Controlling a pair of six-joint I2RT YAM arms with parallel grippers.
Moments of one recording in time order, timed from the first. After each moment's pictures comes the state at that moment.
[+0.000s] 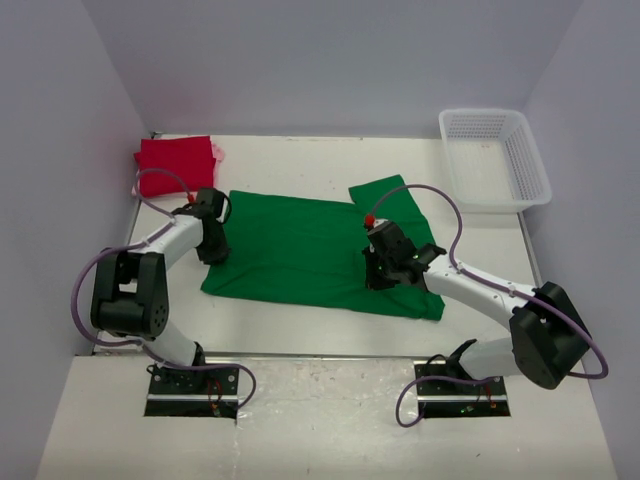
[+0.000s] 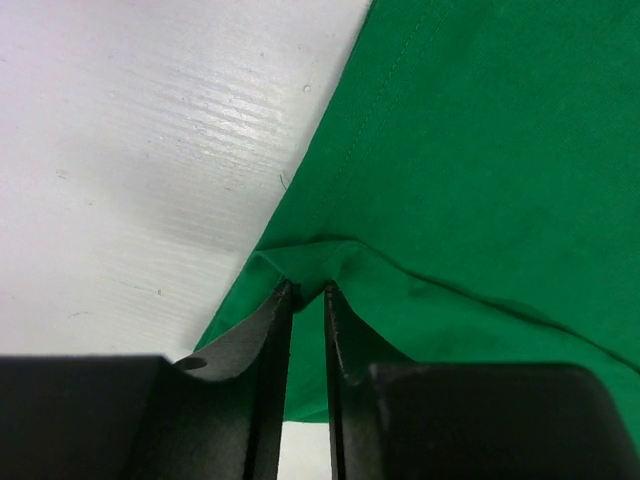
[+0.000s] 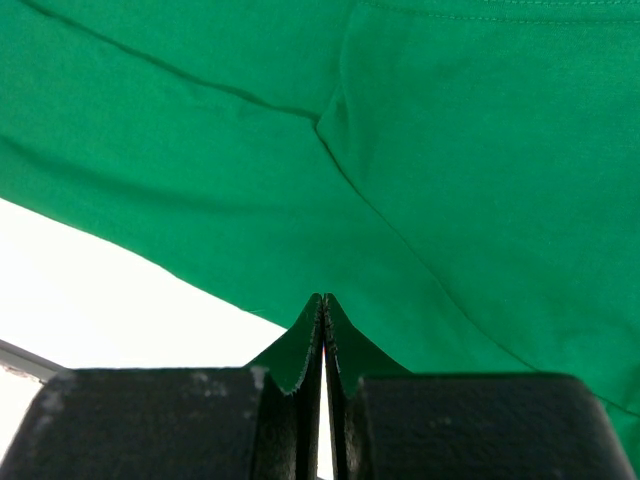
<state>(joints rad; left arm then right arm) -0.11 1.59 0.95 -0.62 -0.19 -0.43 0.69 1.35 0.79 -0.46 0.01 0.49</state>
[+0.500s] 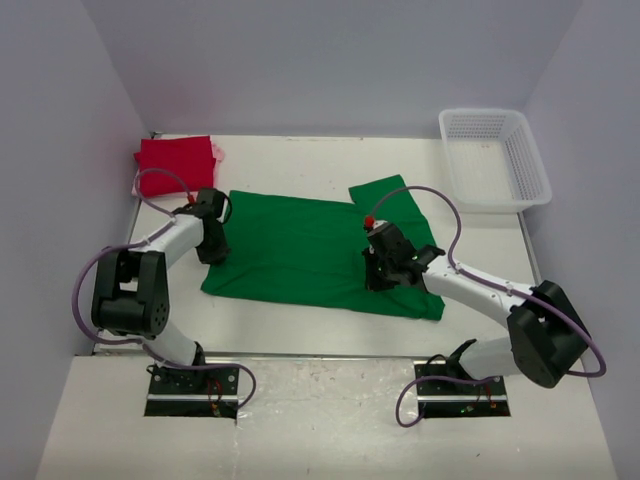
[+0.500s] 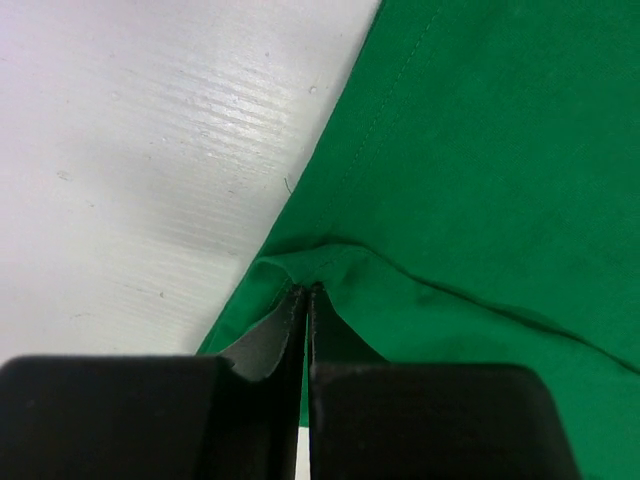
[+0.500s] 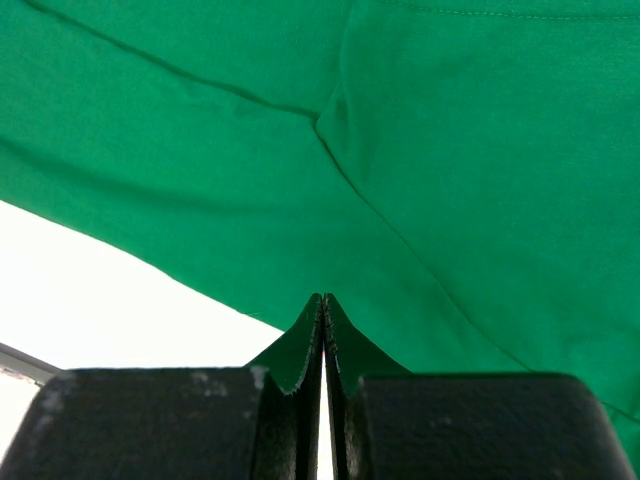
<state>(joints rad) -0.11 1.62 0.95 -0.62 -0.20 -0.43 0.69 1.36 0.78 -0.44 0.00 0.49</state>
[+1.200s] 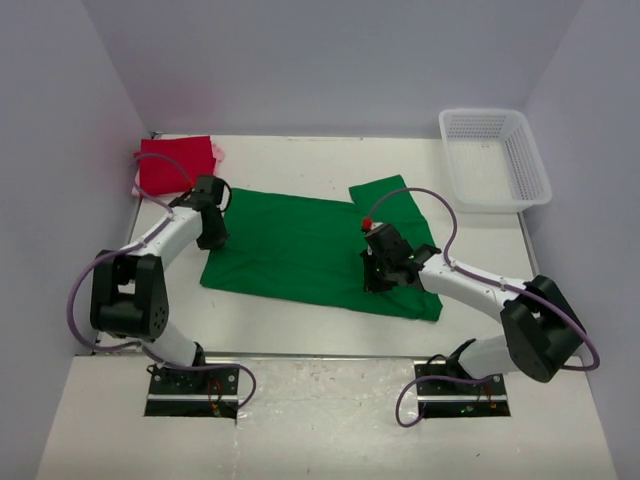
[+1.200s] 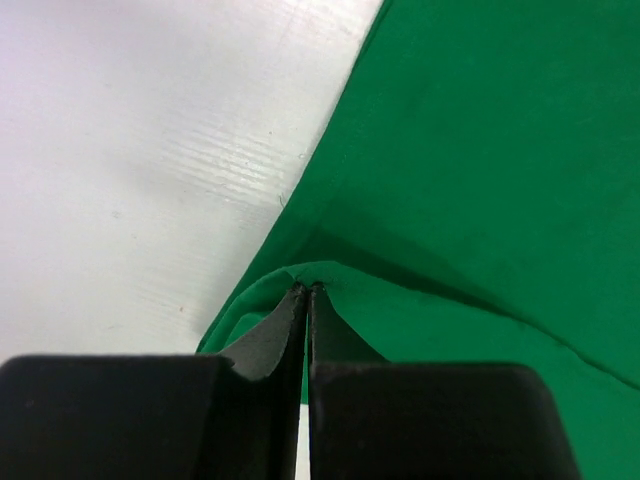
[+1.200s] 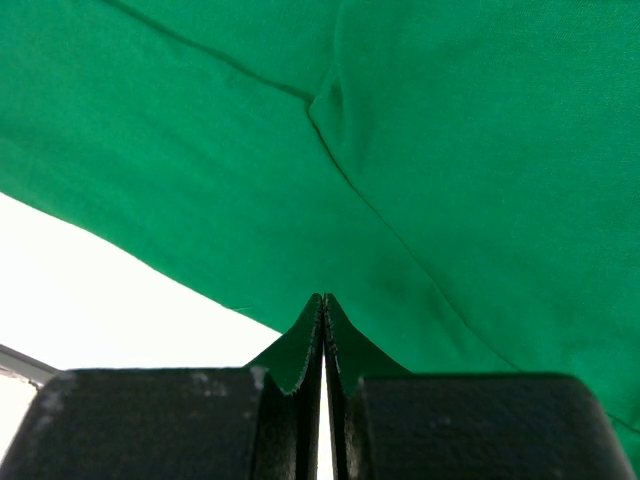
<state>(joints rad) -0.13 1.54 1.04 -0.64 -0.25 -0.43 0.69 1.40 0.78 -0.43 -0.02 0.49</state>
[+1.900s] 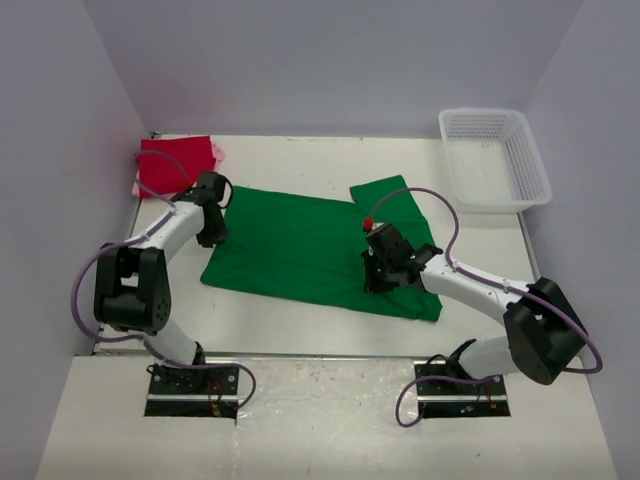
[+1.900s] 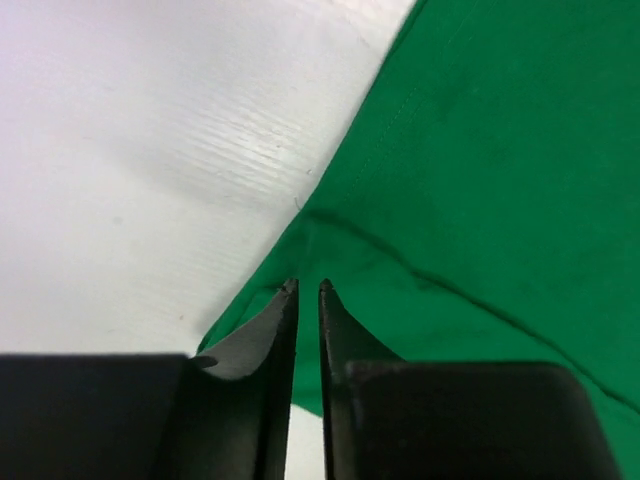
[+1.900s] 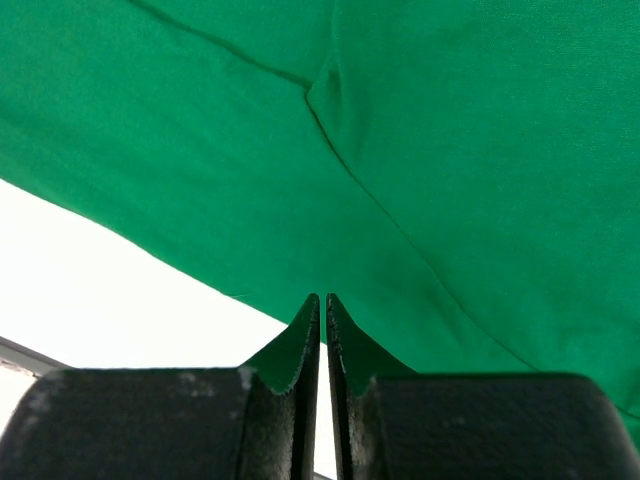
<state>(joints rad) -0.13 1.67 1.10 -0.66 -0.28 -0.46 0.69 1.38 0.78 -0.45 -0.02 0.51</state>
